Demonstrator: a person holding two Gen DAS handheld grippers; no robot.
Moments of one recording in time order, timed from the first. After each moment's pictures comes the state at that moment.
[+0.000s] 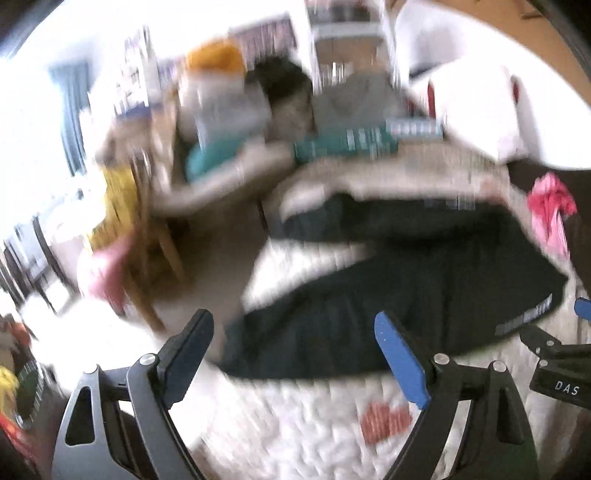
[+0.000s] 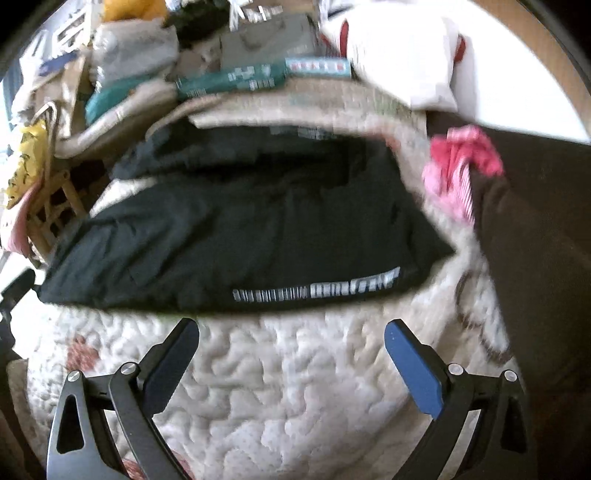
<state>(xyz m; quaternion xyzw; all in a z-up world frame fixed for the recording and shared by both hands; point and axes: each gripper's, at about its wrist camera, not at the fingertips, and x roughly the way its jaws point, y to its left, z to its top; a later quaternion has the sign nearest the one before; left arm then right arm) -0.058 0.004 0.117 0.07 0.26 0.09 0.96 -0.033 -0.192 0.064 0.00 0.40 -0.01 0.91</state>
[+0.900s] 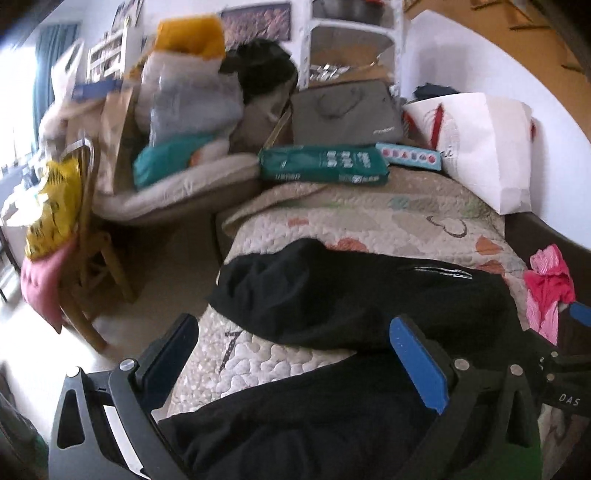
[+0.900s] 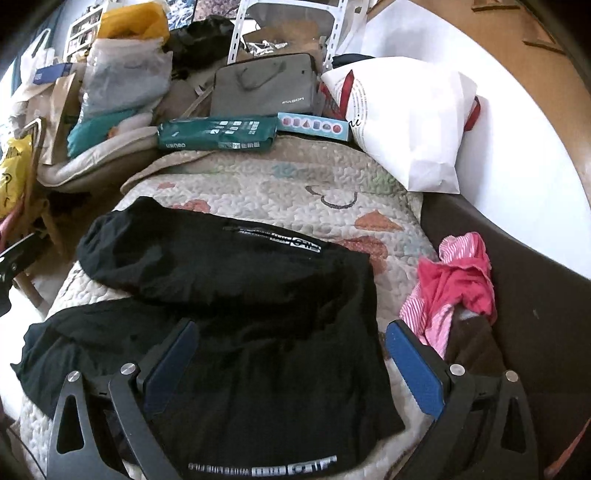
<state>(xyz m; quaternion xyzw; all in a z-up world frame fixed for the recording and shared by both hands) 0.119 0.021 0.138 -0.03 0.32 0.02 0.95 0.097 -0.210 0.136 -0.06 0.36 -0.03 0.93</state>
